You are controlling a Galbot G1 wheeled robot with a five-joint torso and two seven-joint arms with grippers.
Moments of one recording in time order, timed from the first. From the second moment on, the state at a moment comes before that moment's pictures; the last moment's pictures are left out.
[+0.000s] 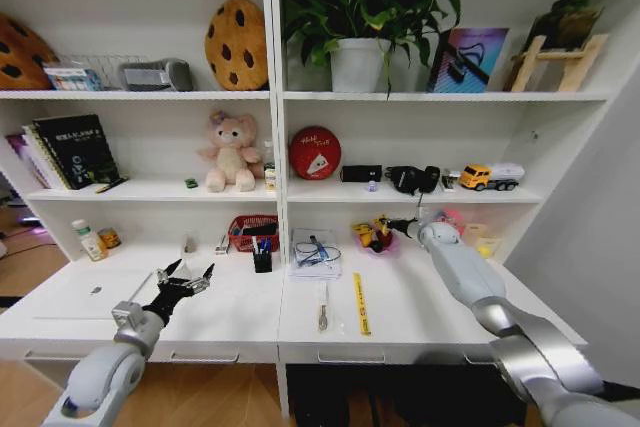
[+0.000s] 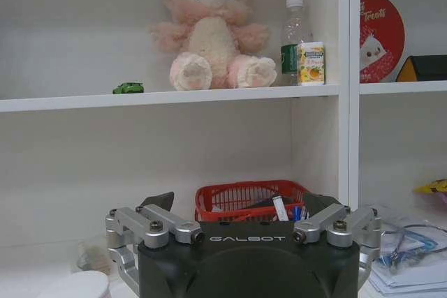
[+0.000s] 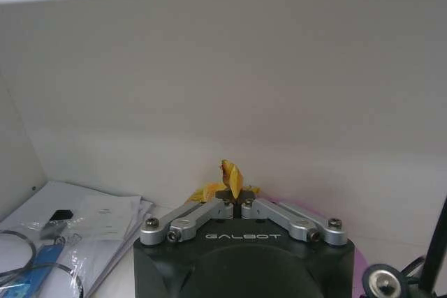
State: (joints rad) left arm 1.46 -1.01 -0.76 -2.02 -0.56 0.18 0.10; right arm -0.24 1.07 0.10 0.77 0.55 -0.38 -0.36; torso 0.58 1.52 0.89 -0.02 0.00
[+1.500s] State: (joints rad) left arm 1.46 -1.01 -0.76 -2.02 -0.56 0.18 0.10; right arm -0.33 1.06 0.12 0.85 0.52 -0.40 -0.29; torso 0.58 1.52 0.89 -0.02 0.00
